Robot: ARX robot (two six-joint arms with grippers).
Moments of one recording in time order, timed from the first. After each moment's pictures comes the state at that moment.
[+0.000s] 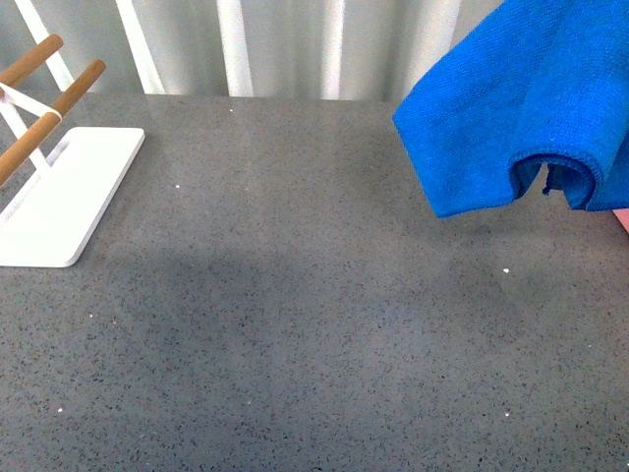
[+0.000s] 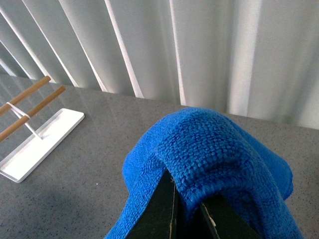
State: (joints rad) left arm 0.27 1.03 0.19 0.80 0.26 0.02; right arm 0.01 1.43 0.63 0.59 -0.49 0.06
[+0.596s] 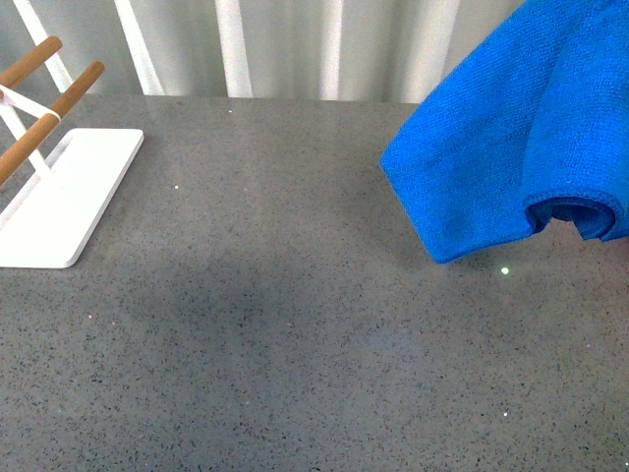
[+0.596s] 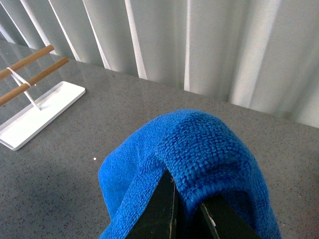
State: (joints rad) left arm 0.01 0.61 0.02 0.60 0.00 0.00; right arm 0.03 1.38 0.60 0.48 -0.50 -0.08
